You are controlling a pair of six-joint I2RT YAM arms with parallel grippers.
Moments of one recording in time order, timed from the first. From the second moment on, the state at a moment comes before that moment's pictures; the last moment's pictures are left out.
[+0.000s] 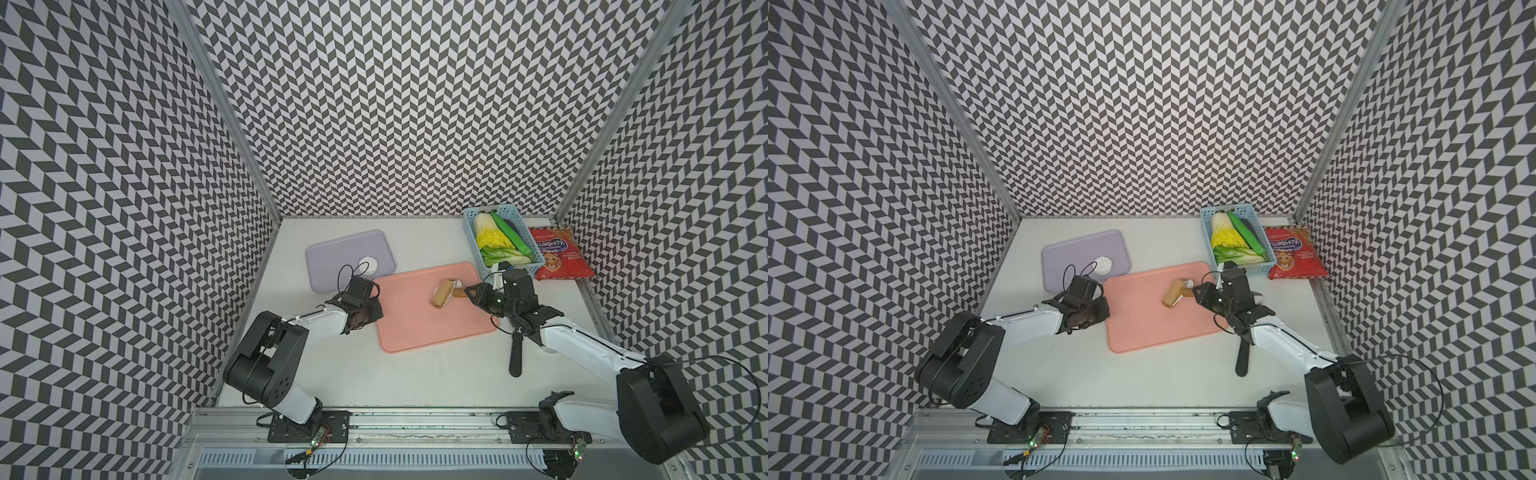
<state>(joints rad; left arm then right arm) -0.44 1.57 0.69 -0.13 0.05 -0.71 0.34 1.28 0.60 0.05 -0.24 0.82</state>
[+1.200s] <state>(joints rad) -0.44 1.58 0.70 -0.13 0.01 -0.77 0.25 1.55 0.66 0.30 -0.38 0.81</state>
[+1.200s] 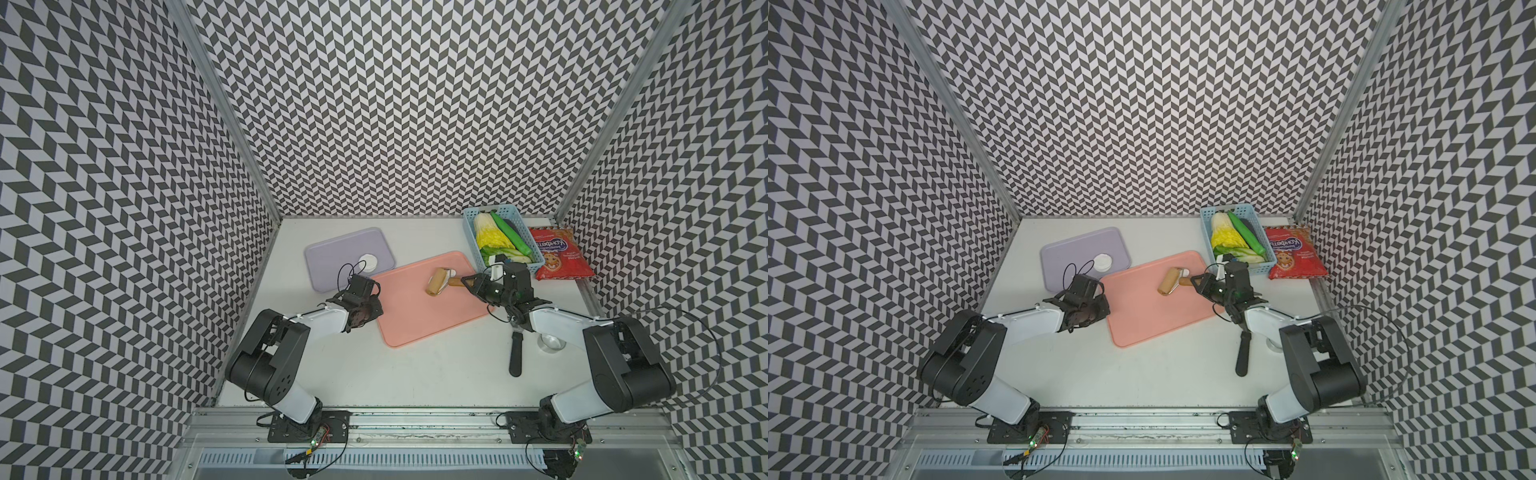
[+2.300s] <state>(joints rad) -0.39 1.59 0.70 -0.11 0.05 -0.78 0.19 1.45 0.65 0.16 -0.37 0.76</state>
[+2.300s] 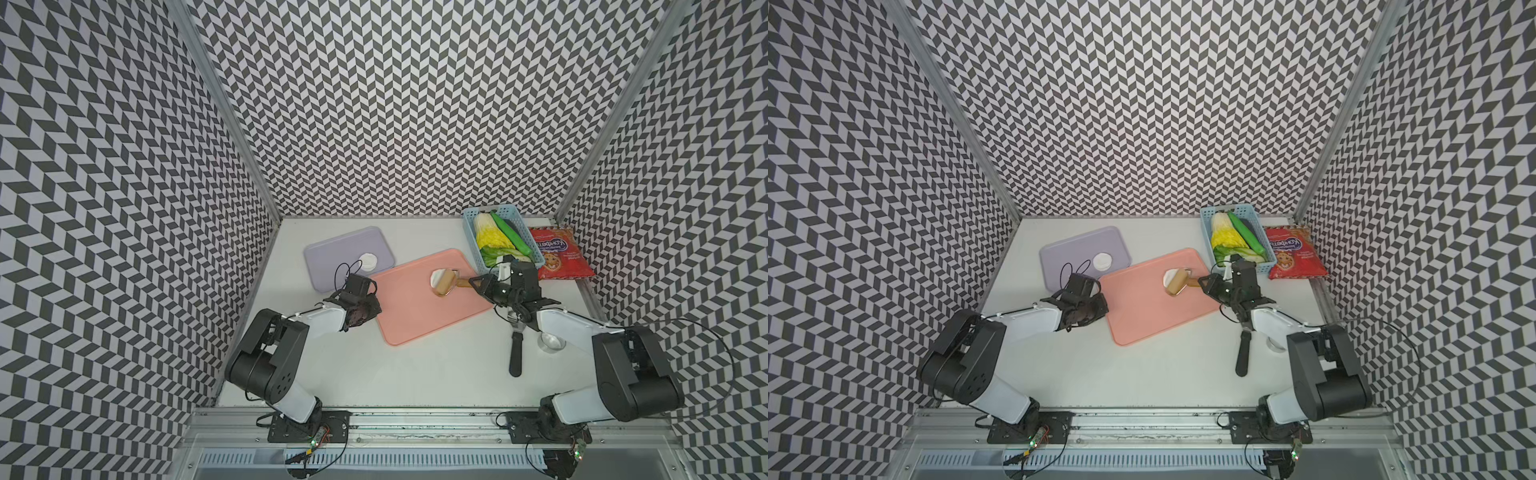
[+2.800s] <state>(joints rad) -0.42 1.58 0.70 -0.12 0.02 -0.73 0.22 1.38 0.81 -0.11 -0.40 0.69</state>
